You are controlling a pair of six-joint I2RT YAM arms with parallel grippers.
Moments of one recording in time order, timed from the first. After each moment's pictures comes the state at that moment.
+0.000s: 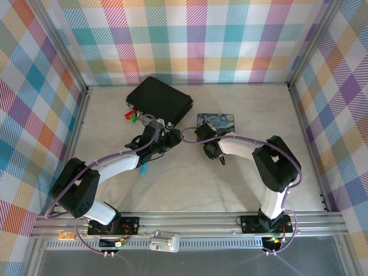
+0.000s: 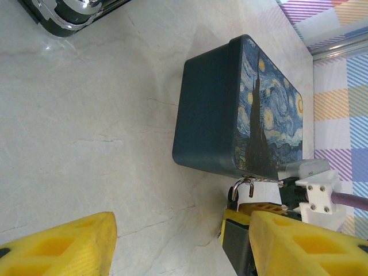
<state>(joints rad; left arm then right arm) -0.57 1.49 0.80 0.08 0.11 -1.01 0.69 1.81 1.11 -0.61 0.42 0.25</state>
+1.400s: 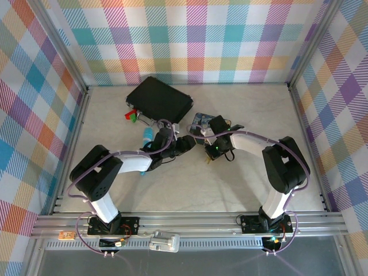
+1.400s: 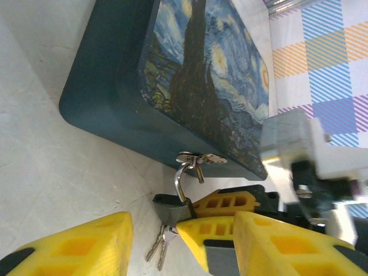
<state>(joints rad) -0.67 1.72 0.77 0.47 0.23 -1.04 0.54 1.74 1.08 -0.58 -0.16 -0.10</state>
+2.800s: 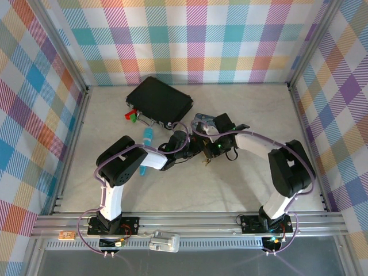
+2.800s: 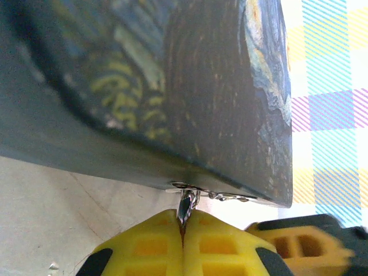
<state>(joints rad) -0.74 1.99 0.91 0.65 0.24 -1.13 0.50 1.66 1.06 -0.56 -0.29 -0.02</state>
